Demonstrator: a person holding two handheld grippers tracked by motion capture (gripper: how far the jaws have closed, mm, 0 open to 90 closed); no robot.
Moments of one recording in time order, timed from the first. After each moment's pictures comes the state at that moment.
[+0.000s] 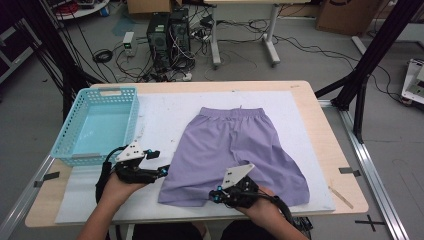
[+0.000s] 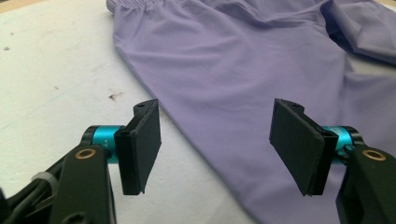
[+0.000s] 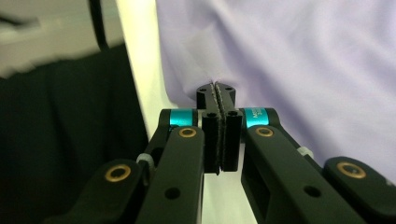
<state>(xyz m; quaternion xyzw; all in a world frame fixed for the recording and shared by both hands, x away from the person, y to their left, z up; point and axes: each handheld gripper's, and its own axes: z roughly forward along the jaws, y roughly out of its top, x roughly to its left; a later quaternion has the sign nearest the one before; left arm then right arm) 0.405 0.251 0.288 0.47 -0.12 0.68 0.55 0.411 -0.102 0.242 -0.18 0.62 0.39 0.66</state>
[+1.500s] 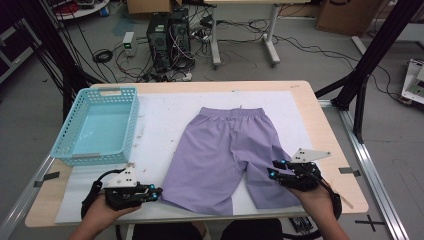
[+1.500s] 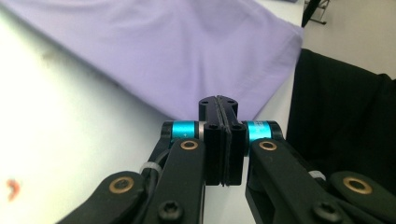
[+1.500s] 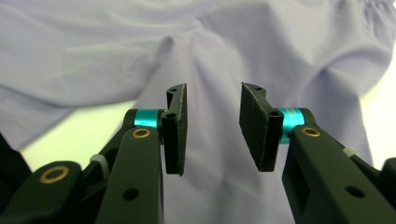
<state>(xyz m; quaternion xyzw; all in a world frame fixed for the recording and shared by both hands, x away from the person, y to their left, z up) 0.415 0.267 0.230 0.58 -0.17 0.64 0.47 0.410 -0.247 0.267 -0.04 0.49 0.54 0.68</state>
